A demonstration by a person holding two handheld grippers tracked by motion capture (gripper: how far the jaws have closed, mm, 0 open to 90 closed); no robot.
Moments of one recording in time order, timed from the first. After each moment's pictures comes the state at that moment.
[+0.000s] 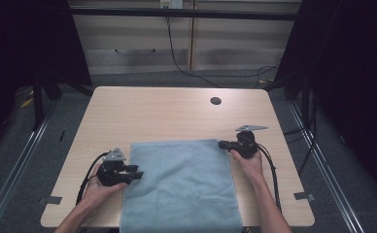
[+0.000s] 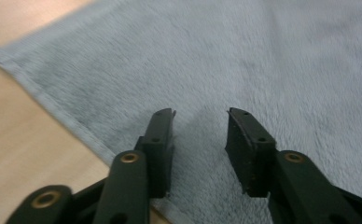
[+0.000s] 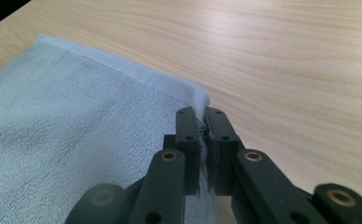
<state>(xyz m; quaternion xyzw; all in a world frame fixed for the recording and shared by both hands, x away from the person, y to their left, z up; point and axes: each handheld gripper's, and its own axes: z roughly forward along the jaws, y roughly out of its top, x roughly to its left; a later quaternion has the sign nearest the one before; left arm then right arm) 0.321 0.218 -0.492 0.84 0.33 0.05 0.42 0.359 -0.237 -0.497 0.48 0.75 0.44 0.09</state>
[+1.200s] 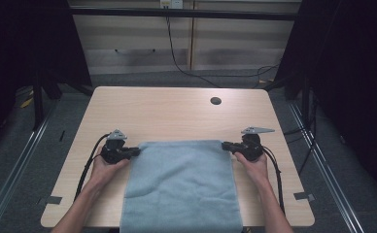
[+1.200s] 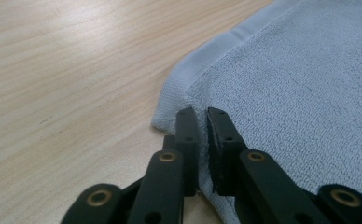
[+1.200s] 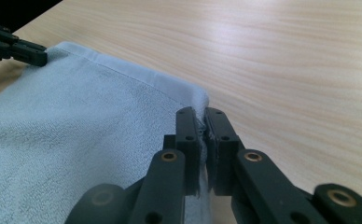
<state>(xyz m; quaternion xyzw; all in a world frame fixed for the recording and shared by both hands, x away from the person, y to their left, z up) 0.382 0.215 -0.503 0.84 0.36 0.08 0.40 0.344 -0.247 -0.486 0.47 0.75 0.46 0.10</state>
